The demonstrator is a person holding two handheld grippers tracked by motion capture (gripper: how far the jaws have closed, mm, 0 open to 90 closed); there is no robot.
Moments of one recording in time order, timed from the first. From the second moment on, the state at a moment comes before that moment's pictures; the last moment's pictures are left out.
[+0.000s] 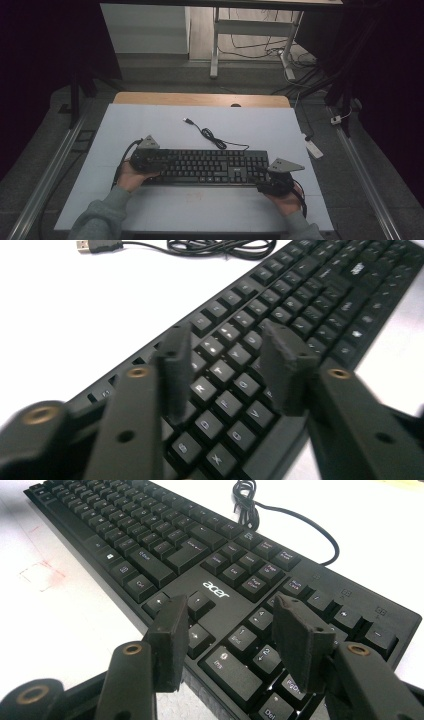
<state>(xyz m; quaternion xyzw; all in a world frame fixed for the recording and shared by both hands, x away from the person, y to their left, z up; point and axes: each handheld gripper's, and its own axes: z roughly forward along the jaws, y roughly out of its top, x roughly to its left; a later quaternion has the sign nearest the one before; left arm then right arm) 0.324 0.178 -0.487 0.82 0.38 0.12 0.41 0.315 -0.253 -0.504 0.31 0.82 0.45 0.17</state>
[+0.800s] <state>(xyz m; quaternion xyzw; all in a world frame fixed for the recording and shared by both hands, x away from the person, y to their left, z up) 0.323 0.190 -0.485 0.81 0.40 0.10 0.41 0.315 -0.246 -0.503 0.30 0.82 0.45 0.16</state>
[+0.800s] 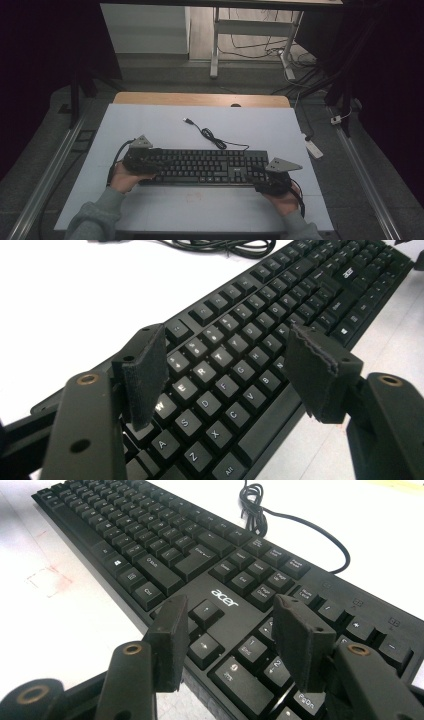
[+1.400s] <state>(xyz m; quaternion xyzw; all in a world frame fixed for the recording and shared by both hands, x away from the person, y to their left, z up) 0.323 0.188 -0.486 0.82 0.40 0.10 0.41 0.321 -0.219 -0.493 0.29 0.82 0.47 0.15</state>
